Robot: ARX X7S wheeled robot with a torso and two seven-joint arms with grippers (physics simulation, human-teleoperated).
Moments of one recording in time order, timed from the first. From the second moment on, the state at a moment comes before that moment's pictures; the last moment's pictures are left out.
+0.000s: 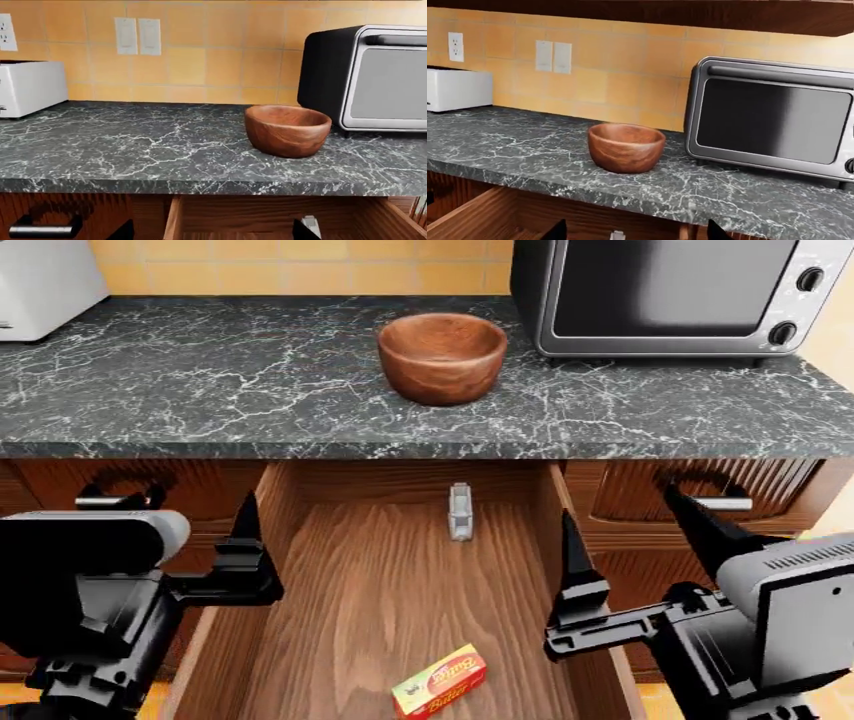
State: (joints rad) left arm -0.33 -0.44 -0.28 0.96 -1.10 -1.17 -0.63; right arm 0.22 0.74 -0.07 -1.01 0.99 0.74 0.65
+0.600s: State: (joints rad) left arm -1.00 -0.71 -0.01 0.48 -1.94 -1.30 -1.05; right arm 1.11 0.99 -0.33 -0.61 1.85 1.07 0.83
